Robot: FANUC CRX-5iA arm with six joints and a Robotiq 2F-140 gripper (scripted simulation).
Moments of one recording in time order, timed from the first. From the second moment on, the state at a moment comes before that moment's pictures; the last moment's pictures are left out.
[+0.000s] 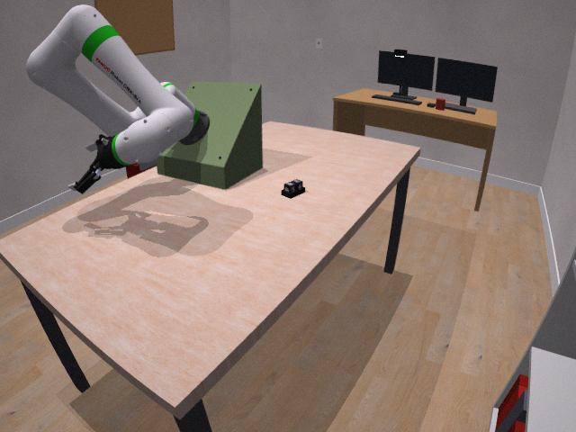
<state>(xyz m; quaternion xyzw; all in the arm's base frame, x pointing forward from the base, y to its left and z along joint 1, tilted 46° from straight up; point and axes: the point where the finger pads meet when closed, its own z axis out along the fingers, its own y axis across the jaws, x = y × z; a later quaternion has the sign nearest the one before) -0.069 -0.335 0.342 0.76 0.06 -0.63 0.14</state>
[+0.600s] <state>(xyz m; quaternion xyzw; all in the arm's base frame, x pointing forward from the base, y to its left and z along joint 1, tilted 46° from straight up) 0.103 -0.361 0.261 0.81 0.04 -0.48 0.33</state>
